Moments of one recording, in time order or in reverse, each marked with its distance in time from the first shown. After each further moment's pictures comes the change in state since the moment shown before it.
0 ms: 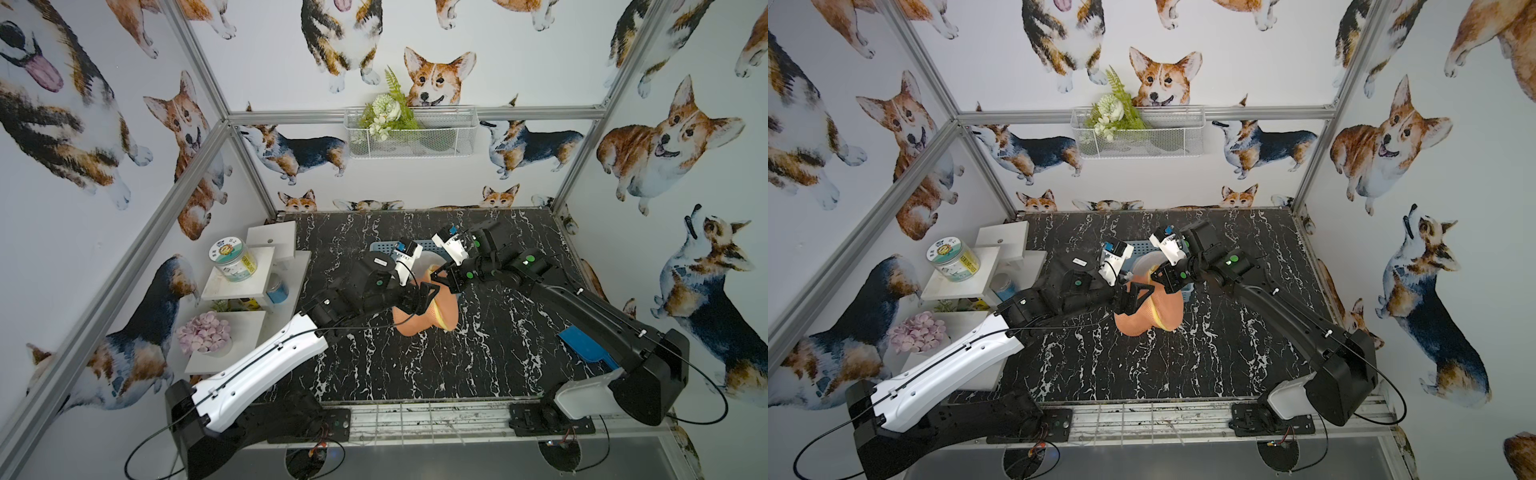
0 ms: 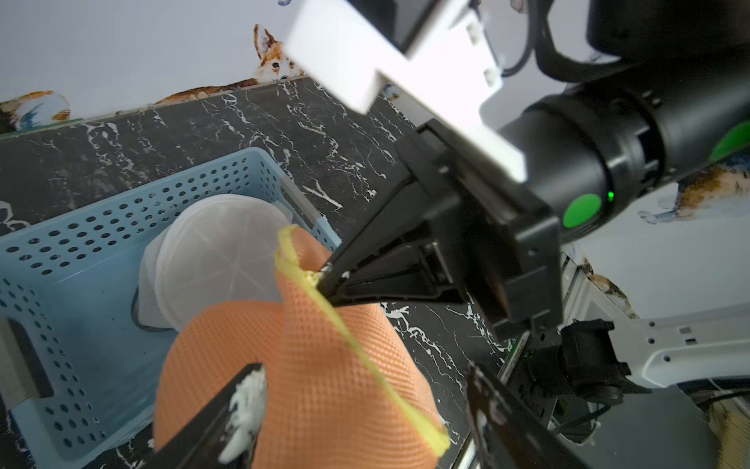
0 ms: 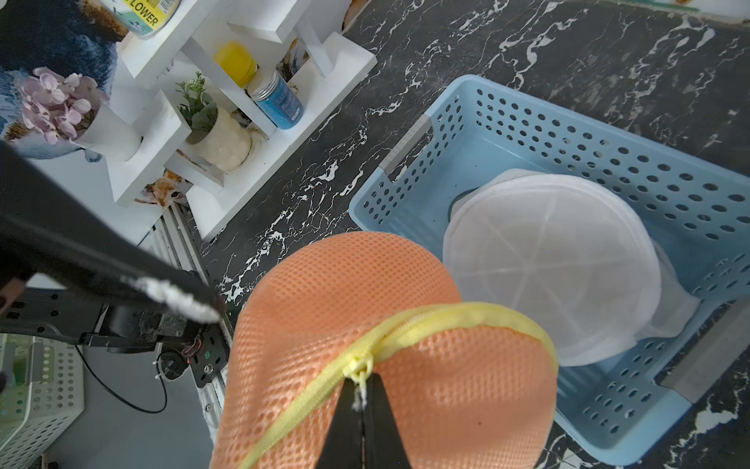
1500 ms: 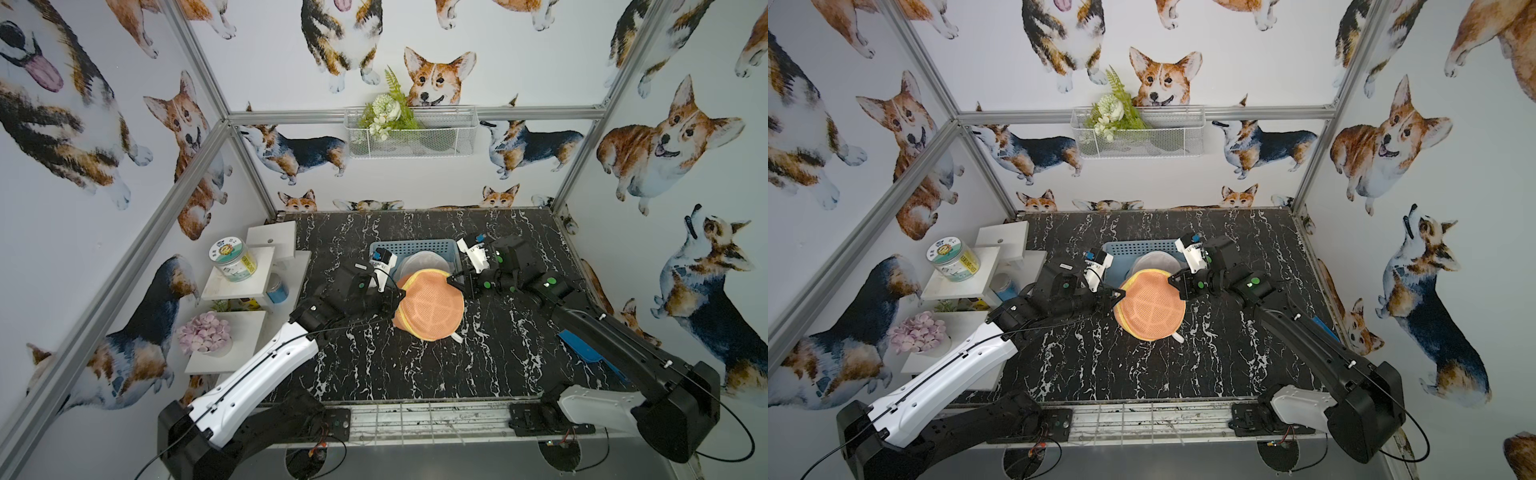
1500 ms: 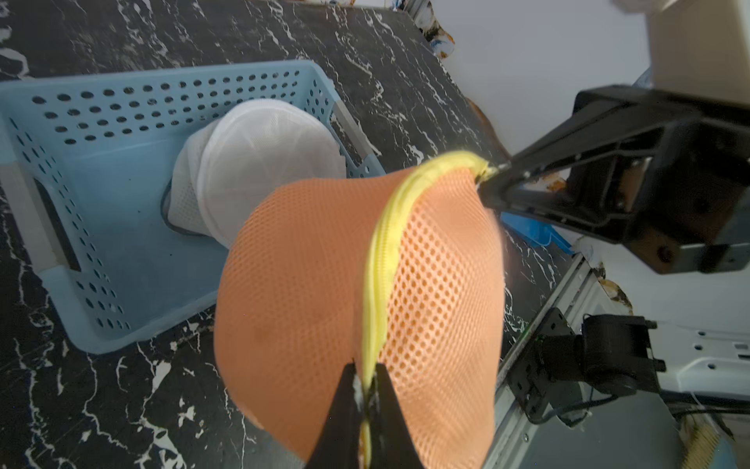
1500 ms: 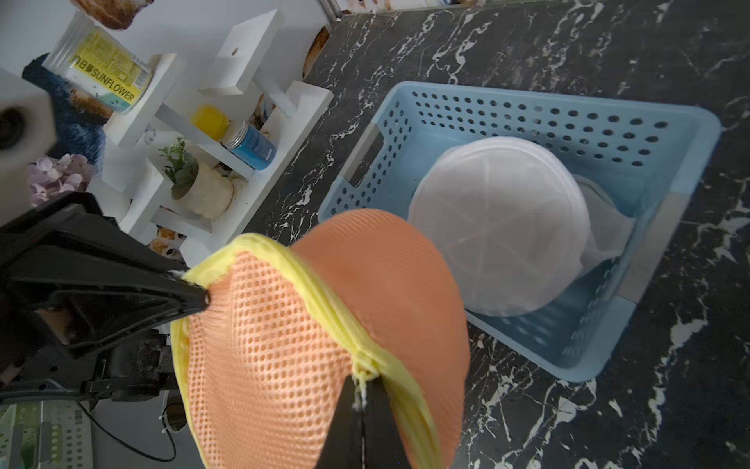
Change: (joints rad) left arm 0.219 -0.100 -0.179 -0.063 0.172 -0.082; right arm -0.058 -0.170 -0.216 0.142 0.021 0.138
